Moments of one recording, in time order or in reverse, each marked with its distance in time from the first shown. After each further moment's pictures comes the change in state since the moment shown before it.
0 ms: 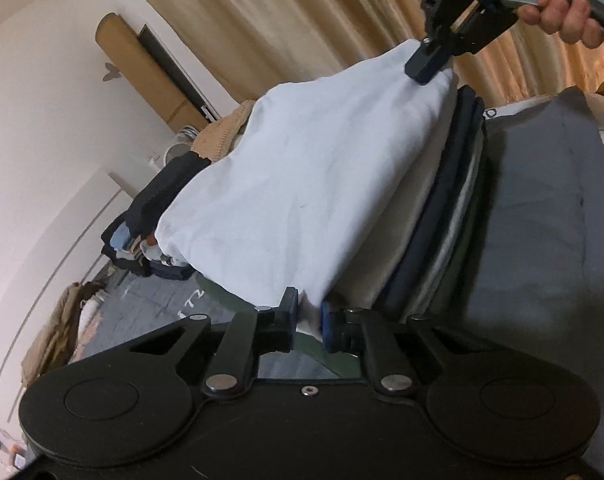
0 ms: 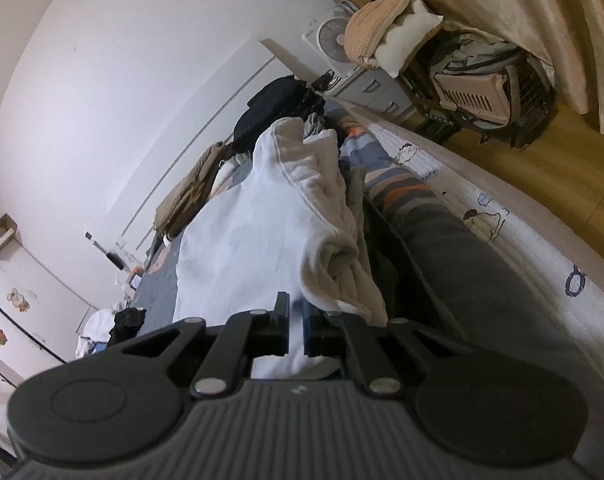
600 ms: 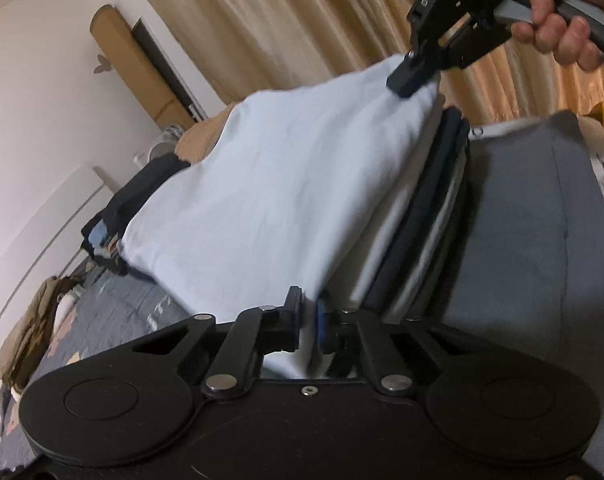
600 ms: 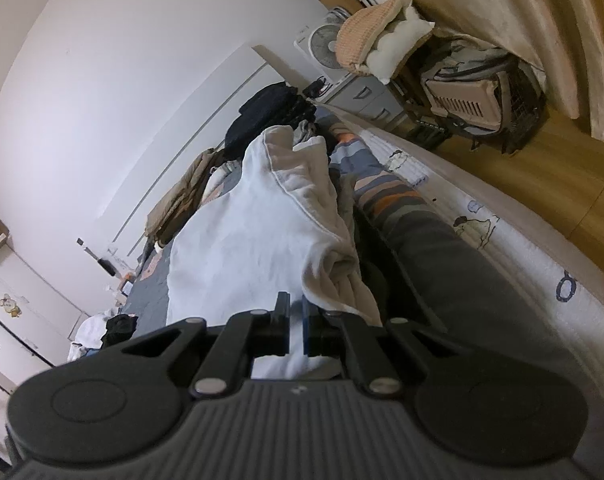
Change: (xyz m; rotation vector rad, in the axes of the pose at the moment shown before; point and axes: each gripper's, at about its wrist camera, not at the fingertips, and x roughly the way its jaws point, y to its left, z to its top) left arm 0.006 -0.008 0.010 -0.058 -0.010 -0.052; right arm -0.003 -0.002 0.000 0.010 -0.014 -0.017
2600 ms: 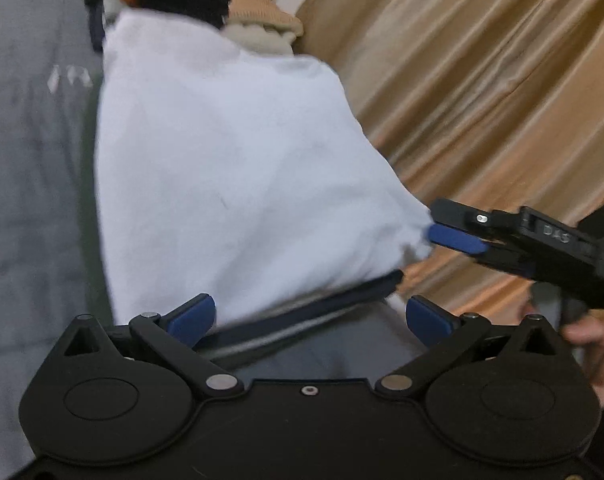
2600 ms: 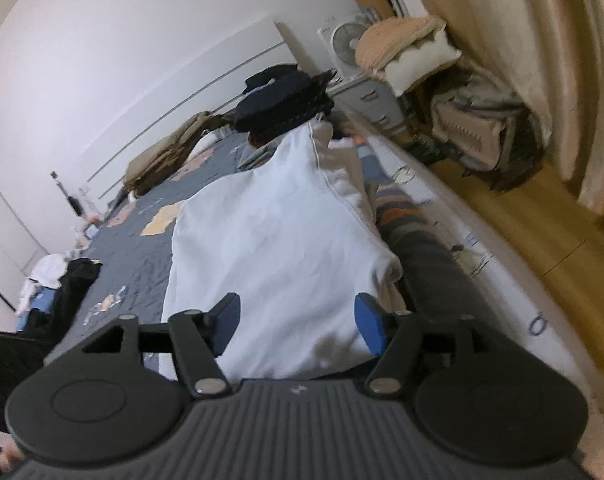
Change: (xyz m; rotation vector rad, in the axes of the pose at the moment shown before) left arm 0.009 0.082 0.010 -1.005 0.112 -0.462; right arm -0.021 0.077 0.004 -0.251 0.041 -0.176
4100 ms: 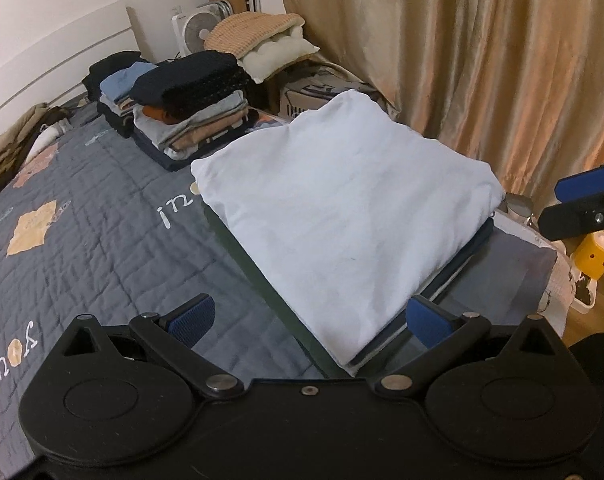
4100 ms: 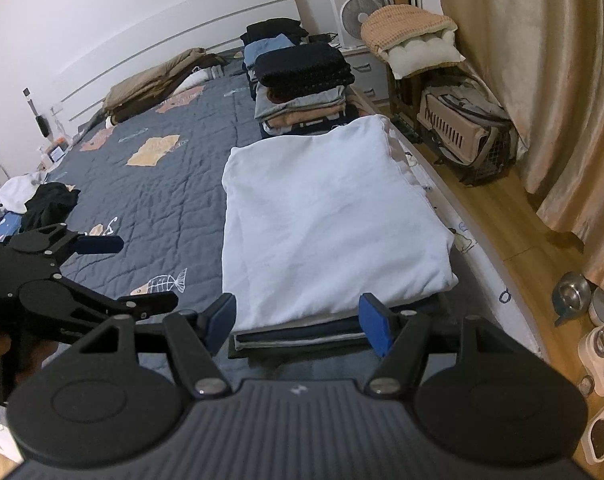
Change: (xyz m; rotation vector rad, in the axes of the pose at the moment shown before) left arm -0.070 -0.038 0.065 0.498 0.137 0.381; right arm -0.052 0.142 0.014 -0.133 0.199 -0.159
